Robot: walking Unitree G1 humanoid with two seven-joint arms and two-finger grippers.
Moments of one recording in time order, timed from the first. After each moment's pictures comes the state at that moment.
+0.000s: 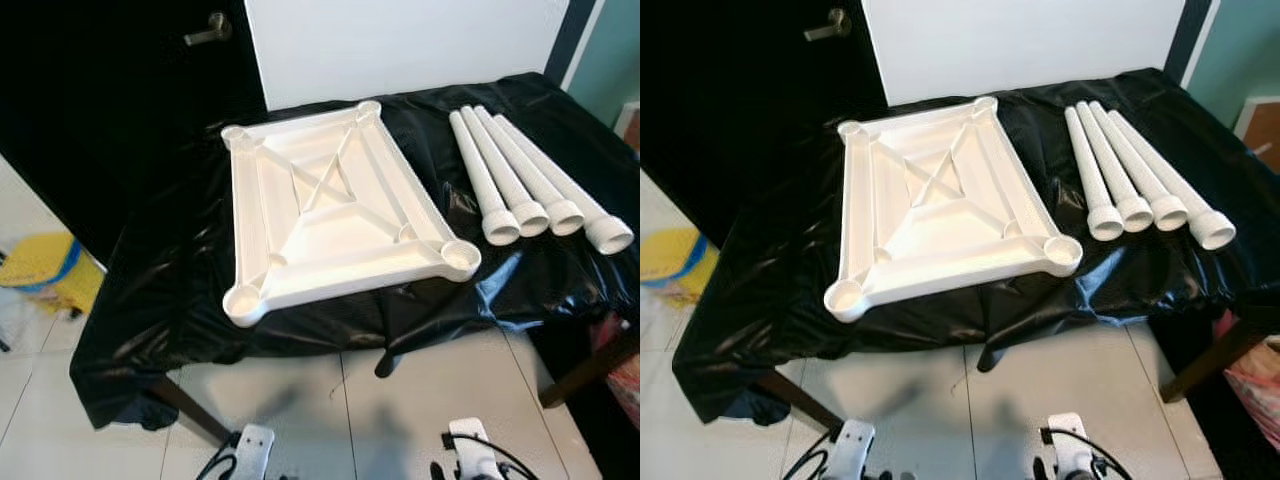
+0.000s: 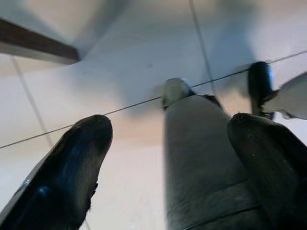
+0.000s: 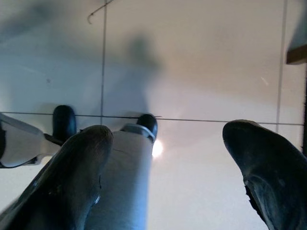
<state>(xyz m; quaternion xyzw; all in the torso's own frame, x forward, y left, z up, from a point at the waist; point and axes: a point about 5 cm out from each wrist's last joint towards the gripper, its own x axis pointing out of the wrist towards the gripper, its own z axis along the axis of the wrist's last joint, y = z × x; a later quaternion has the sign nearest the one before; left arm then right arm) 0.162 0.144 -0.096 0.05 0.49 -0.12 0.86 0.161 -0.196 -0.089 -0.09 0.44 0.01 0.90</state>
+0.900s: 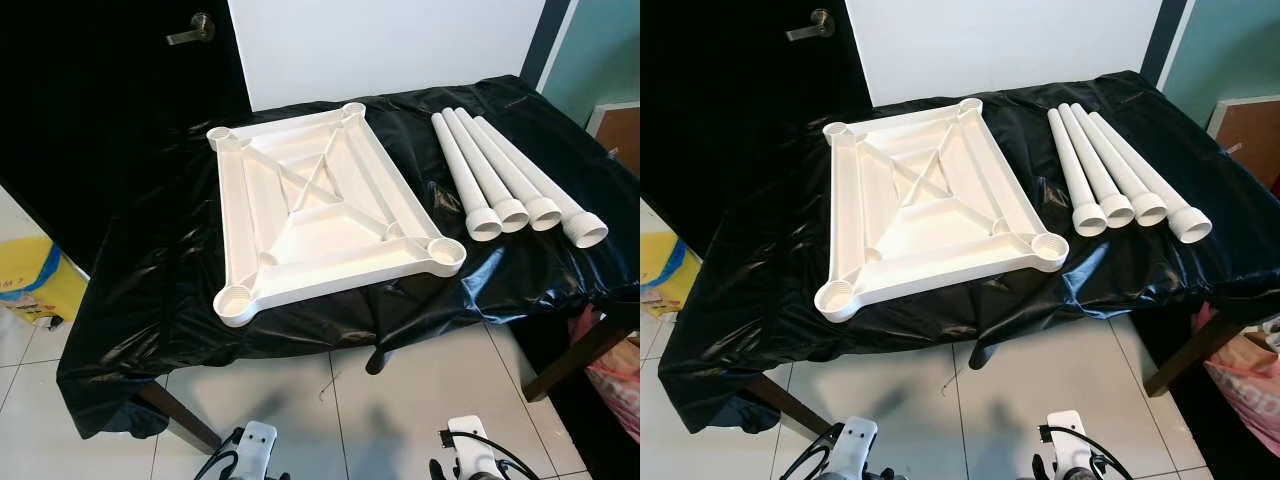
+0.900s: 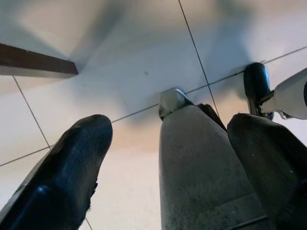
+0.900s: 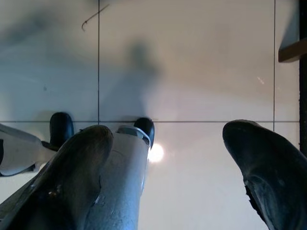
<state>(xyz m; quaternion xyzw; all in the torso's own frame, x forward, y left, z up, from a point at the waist) 0.166 0.144 -0.094 0.06 0.48 -0.13 0.86 0.164 -0.193 -0.088 -0.09 0.43 0.02 0.90</state>
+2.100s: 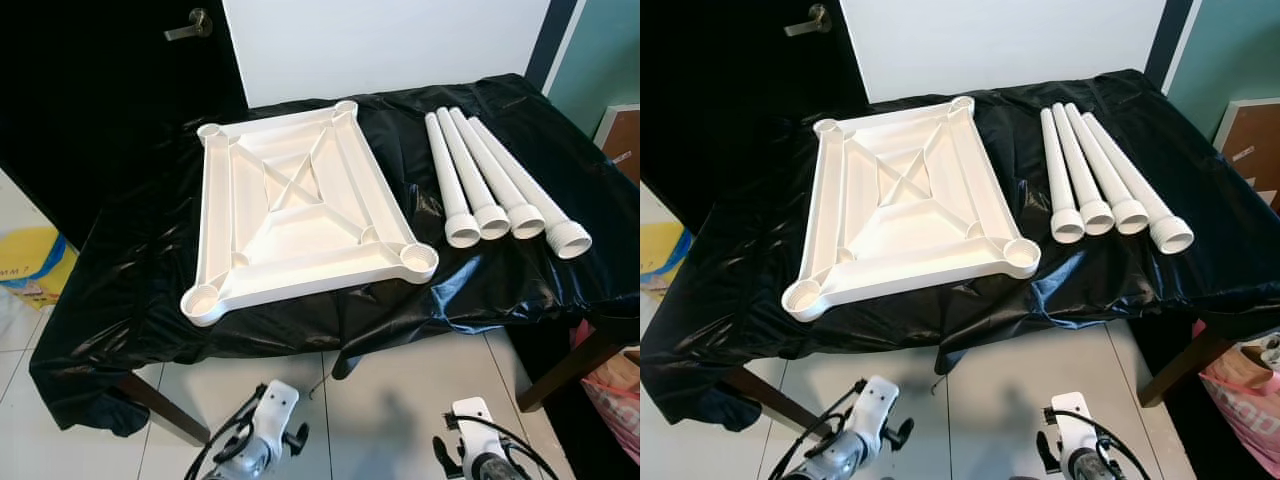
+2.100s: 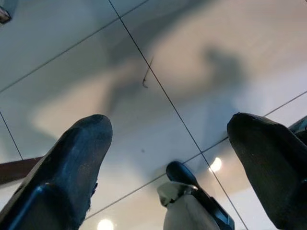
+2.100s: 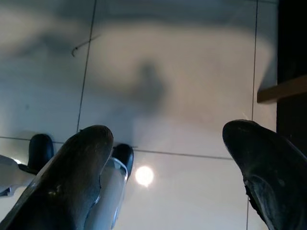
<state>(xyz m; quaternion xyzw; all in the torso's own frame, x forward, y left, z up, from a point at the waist) 0.219 0.119 -0.060 0.13 0.33 -0.21 0.91 0.186 -0.202 -0.073 -0.10 0.37 0.03 0.92</state>
